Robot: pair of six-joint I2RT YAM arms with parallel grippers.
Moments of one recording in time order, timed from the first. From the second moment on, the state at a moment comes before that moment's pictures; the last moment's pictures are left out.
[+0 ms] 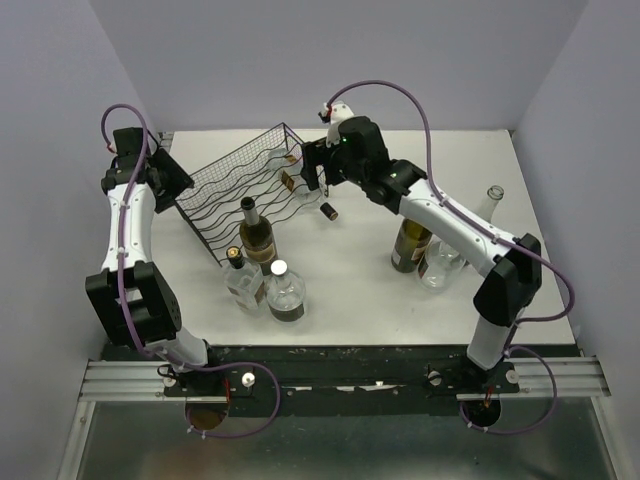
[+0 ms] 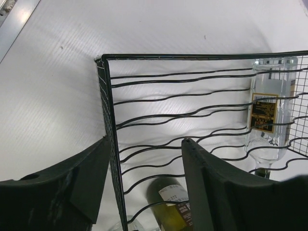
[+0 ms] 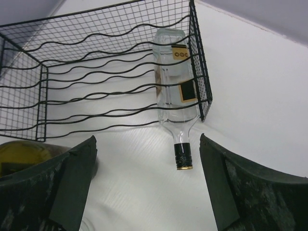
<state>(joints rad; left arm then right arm) 0.27 1.58 1.45 -0.73 0.11 -0.53 0.74 1.82 1.74 -0.33 0.12 0.14</state>
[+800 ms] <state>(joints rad) 0.27 1.15 1.26 -0.55 0.28 -0.41 1.02 1.76 1.83 -0.38 -0.05 0.09</state>
